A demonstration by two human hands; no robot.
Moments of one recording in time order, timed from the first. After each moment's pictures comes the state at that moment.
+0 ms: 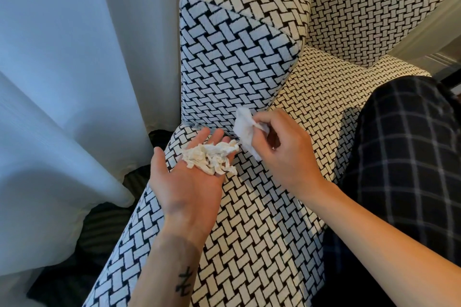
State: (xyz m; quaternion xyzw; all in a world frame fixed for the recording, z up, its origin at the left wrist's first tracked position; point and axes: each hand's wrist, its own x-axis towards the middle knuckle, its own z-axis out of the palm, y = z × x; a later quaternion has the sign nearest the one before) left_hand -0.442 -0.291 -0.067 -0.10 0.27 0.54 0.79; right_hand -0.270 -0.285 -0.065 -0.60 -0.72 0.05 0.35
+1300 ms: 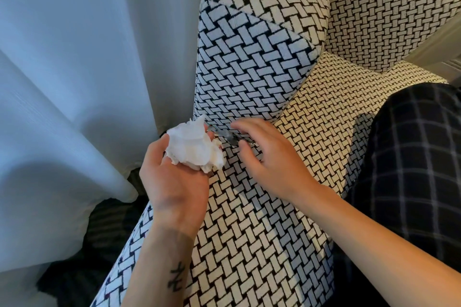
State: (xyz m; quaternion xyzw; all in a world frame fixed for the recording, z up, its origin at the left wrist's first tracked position) left_hand -0.466 -0.280 -0.054 -0.06 0.35 0.58 0.73; right_hand -0.300 -0.280 -0.058 -0.63 -0.73 0.19 0.20
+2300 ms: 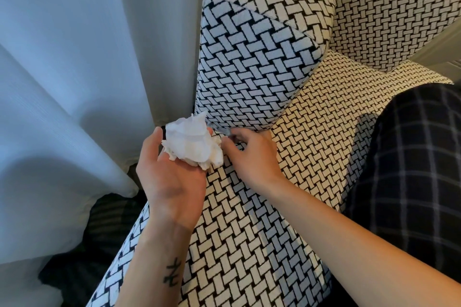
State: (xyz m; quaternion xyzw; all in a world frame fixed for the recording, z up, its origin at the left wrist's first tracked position) left_hand -0.471 -0.278 -0.050 -0.04 0.39 0.57 0.72; right_hand -0.330 -0.262 -0.088 -0.76 -0.54 0.28 0.23
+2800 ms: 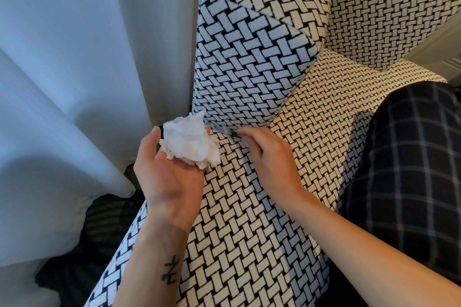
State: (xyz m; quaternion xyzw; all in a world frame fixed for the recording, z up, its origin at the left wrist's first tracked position) left_hand -0.471 -0.280 -0.054 -0.03 0.37 0.57 0.73; right_hand -0.295 -0.281 -0.101 -0.65 -0.68 0.12 0.31
